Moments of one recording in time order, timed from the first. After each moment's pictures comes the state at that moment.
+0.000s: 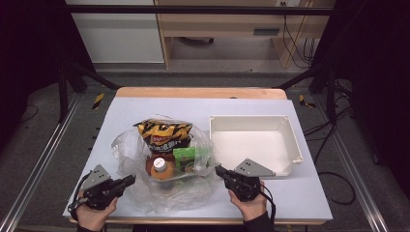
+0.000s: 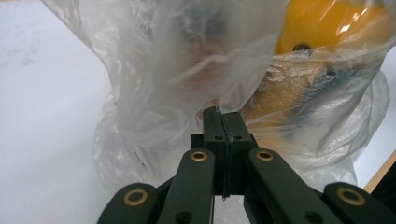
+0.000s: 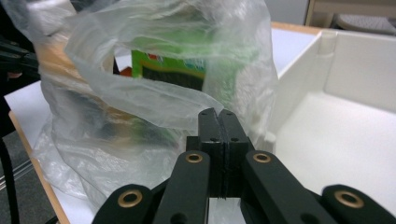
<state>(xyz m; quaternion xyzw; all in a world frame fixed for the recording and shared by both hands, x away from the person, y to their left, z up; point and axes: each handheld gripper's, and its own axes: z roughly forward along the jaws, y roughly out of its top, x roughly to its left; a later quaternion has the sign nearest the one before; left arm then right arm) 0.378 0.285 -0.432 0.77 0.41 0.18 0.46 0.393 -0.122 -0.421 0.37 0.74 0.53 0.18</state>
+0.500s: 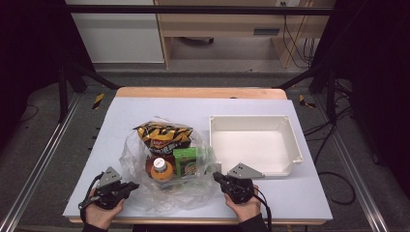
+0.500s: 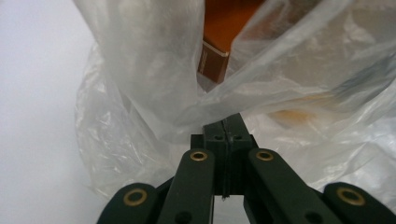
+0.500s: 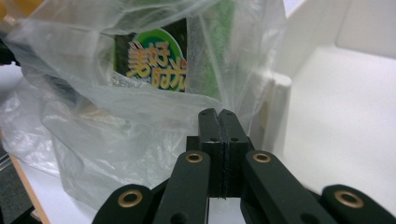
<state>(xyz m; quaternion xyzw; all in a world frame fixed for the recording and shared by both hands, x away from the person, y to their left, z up) 0.393 0.276 -0.466 0.80 0.42 0.16 0.40 0.399 -0.113 -0.456 0.40 0.76 0.48 0.16</state>
